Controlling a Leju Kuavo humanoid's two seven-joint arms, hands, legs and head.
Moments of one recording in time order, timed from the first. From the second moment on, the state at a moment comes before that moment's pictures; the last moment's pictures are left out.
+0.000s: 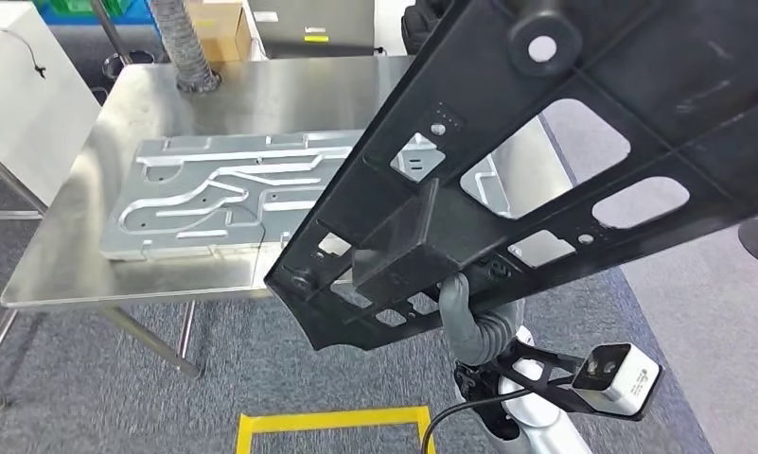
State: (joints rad) left arm -0.05 -0.02 0.85 -0.21 -0.56 0.06 -0.20; right arm -0.27 -0.01 0.53 -1.87 -0.13 0.07 -0.69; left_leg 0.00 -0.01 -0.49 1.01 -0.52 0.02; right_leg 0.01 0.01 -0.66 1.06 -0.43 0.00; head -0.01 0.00
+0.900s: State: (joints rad) left arm -0.06 -0.01 0.90 -0.21 -0.58 0.07 -0.23; right arm -0.29 -0.04 0.36 -1.83 0.22 -0.25 -0.61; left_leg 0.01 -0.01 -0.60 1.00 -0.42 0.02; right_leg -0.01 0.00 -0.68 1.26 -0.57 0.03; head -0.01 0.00
